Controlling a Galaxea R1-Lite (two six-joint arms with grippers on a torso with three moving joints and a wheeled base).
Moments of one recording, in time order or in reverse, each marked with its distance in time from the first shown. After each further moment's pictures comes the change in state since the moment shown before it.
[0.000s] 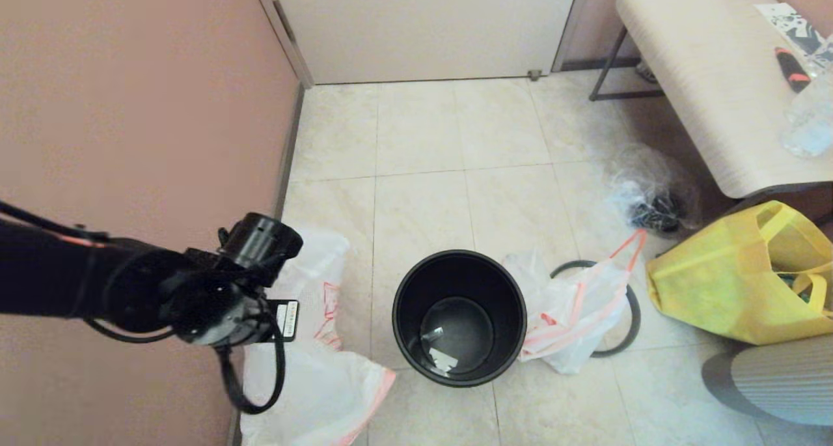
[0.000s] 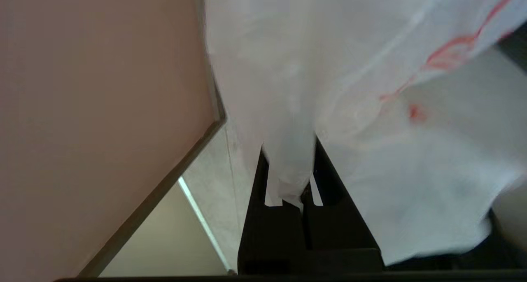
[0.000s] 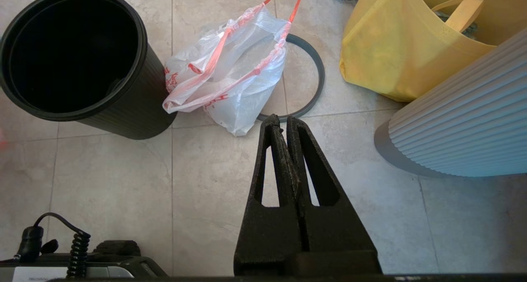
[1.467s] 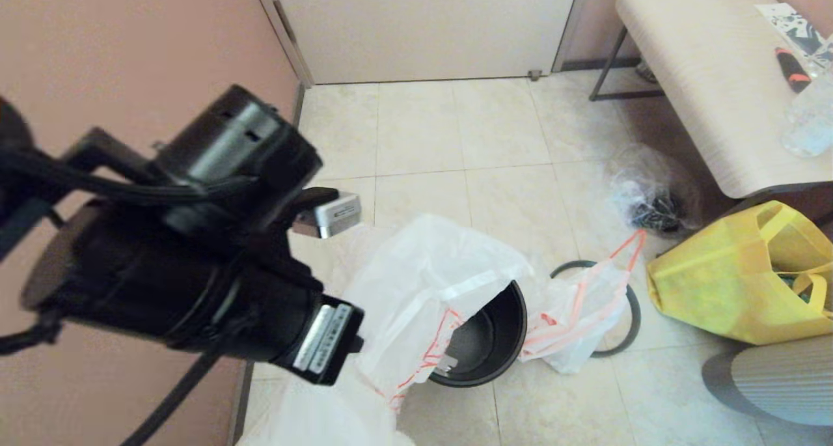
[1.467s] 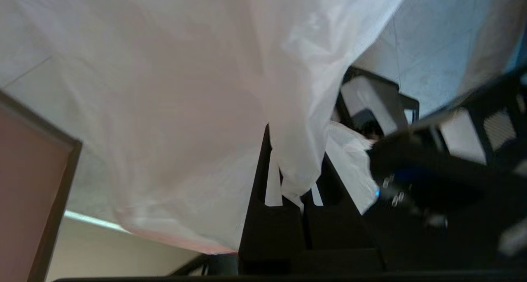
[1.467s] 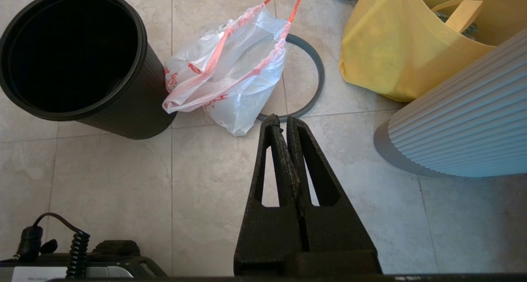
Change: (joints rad) left arm -0.445 -0.102 -0.490 0.564 -0.415 0.006; right arm 0.000 0.000 0.000 0.000 0.000 0.000
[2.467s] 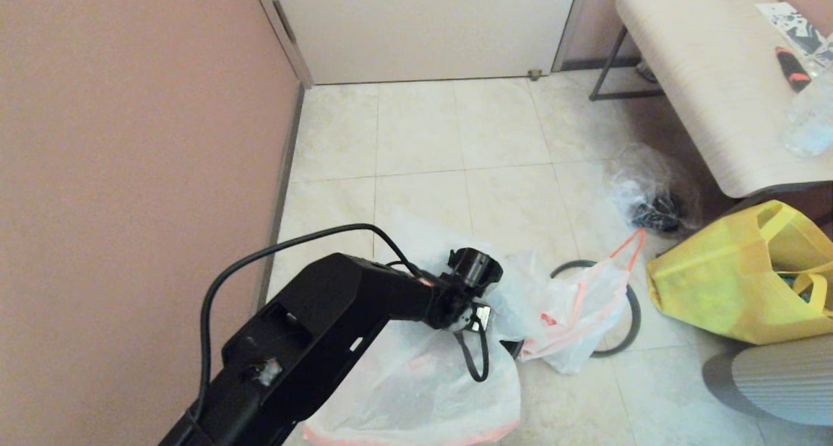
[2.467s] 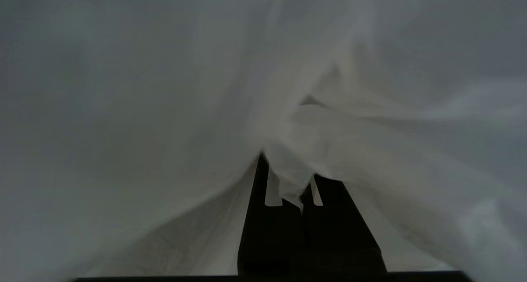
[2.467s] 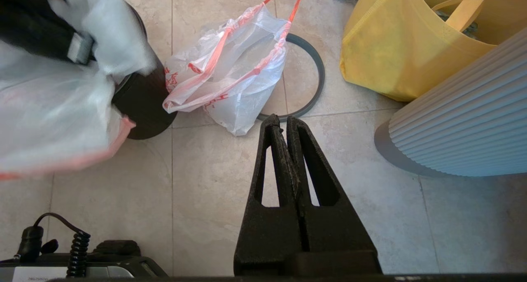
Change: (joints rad) left arm 0.123 1.076 -0.509 -0.692 0.271 0.102; right arm 0.000 0.000 0.000 0.000 0.000 0.001
